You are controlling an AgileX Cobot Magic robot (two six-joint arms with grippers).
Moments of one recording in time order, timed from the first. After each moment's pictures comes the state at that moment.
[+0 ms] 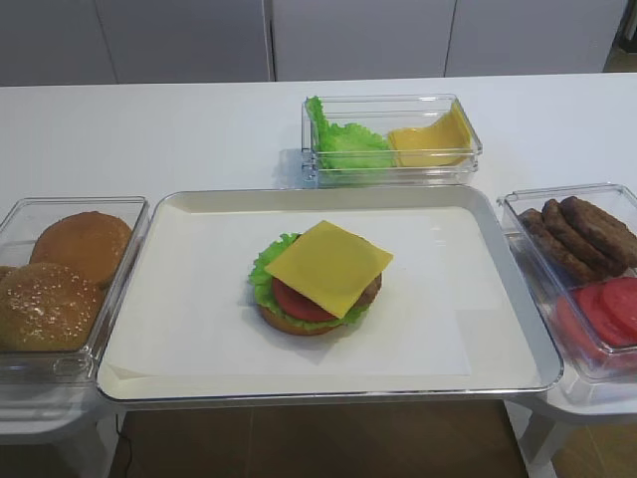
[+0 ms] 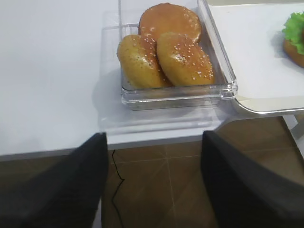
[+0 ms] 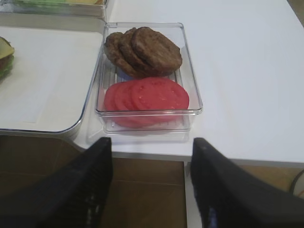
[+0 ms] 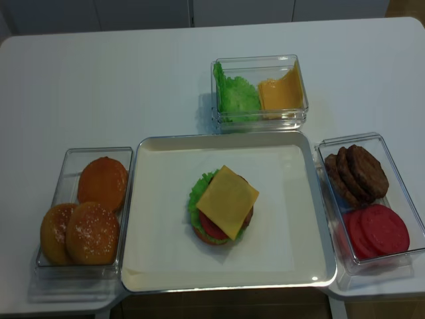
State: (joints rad) left arm -0.11 -0.02 -0.49 0.05 1.18 -0.14; right arm 0.10 -0.02 -0.49 0.04 1.12 -0.03
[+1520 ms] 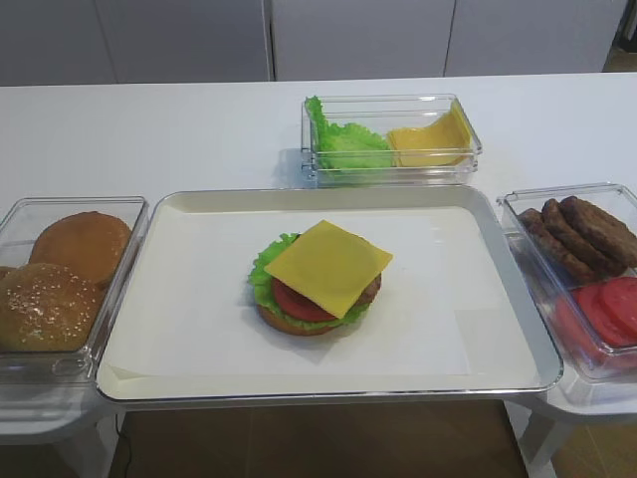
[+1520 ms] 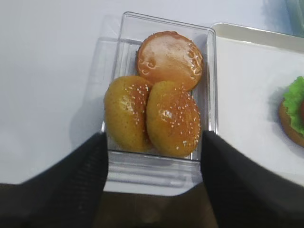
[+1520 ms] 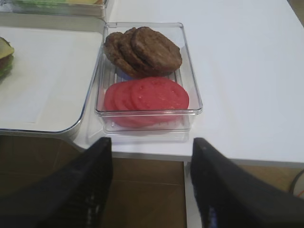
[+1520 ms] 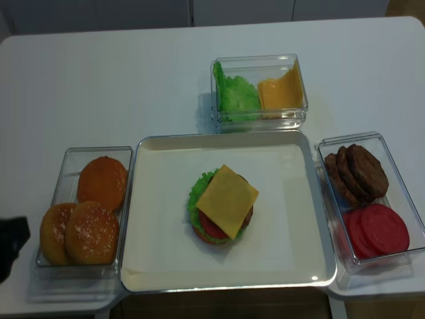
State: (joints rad) left arm -0.11 0.62 -0.74 0.05 0.98 -0.38; right arm 0.10 -0.02 -0.49 0.04 1.12 -0.03
